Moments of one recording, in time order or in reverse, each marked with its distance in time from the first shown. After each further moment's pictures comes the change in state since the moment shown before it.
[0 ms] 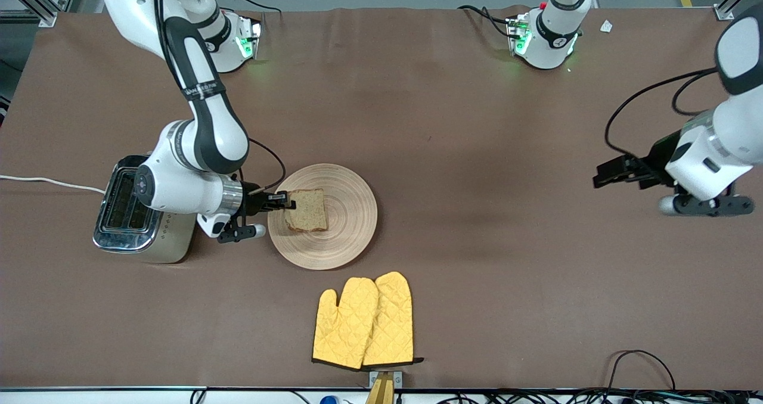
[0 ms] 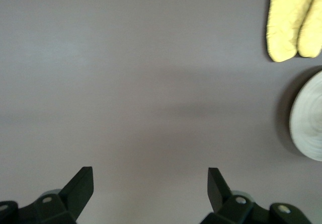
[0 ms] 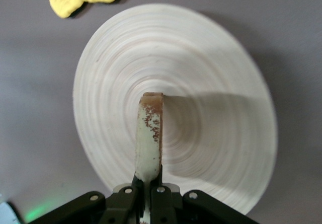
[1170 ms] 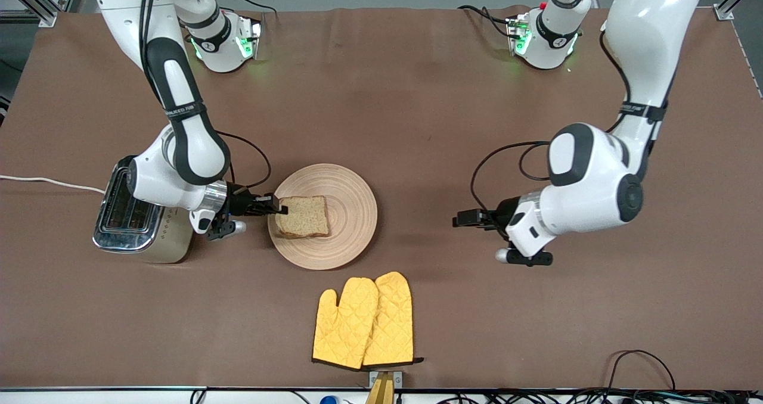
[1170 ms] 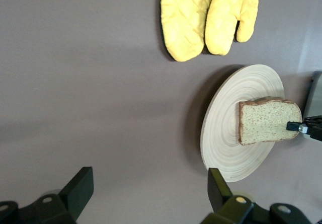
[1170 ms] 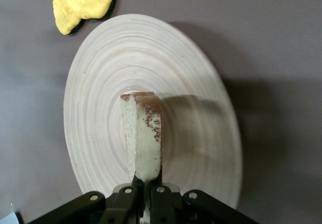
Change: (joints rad) left arm -0.096 0.329 -0.187 -0.078 -0.311 0.451 0.004; right arm -0.046 0.004 -0.003 -0.144 0.273 0.089 -0.317
